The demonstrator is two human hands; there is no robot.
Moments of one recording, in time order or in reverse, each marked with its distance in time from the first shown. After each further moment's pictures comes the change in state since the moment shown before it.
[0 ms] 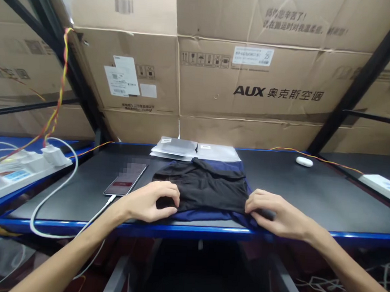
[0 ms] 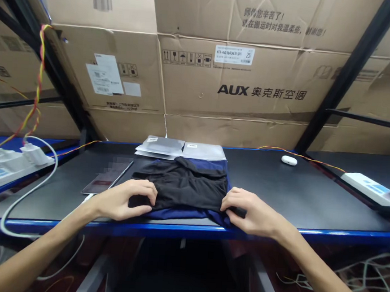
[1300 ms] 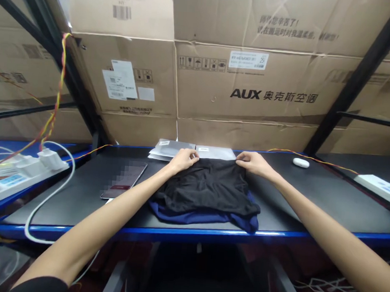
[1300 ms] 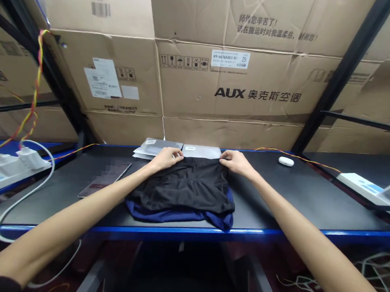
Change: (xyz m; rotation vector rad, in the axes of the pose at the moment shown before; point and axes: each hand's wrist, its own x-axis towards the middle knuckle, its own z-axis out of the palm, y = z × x) left_hand 0.157 -0.092 0.011 0.107 0.346 -0.297; right_hand 0.097 0.113 -0.026 -0.130 0.274 0.457
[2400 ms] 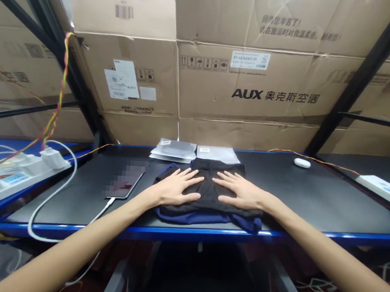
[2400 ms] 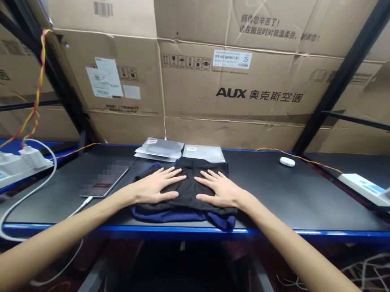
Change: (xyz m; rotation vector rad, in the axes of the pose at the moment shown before) left_hand -0.106 0.025 -0.019 0.202 -0.394 0.251; right_hand -0.066 -0.063 0.028 -0.129 -0.454 -0.291
